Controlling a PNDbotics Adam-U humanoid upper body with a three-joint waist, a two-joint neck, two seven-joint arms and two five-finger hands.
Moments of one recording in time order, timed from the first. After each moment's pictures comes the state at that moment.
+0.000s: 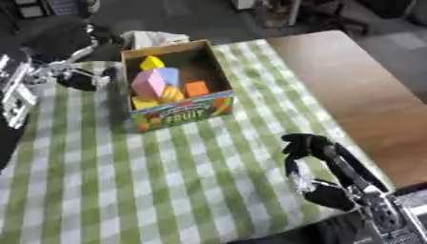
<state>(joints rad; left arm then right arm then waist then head) -0.78 0.56 -0.17 -1.20 -1.02 -0.42 -0.09 0.01 -0.23 0.22 -1.86 0.37 -0.13 0.23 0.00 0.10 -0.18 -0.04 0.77</state>
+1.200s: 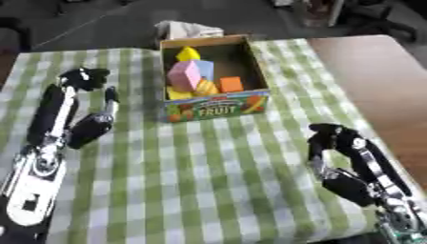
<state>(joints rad) -0.17 0.17 0.00 -1.70 -0.63 -0.15 0.03 0.01 -0.23 0.20 -1.86 0.22 -0.11 0.00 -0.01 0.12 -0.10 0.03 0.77</state>
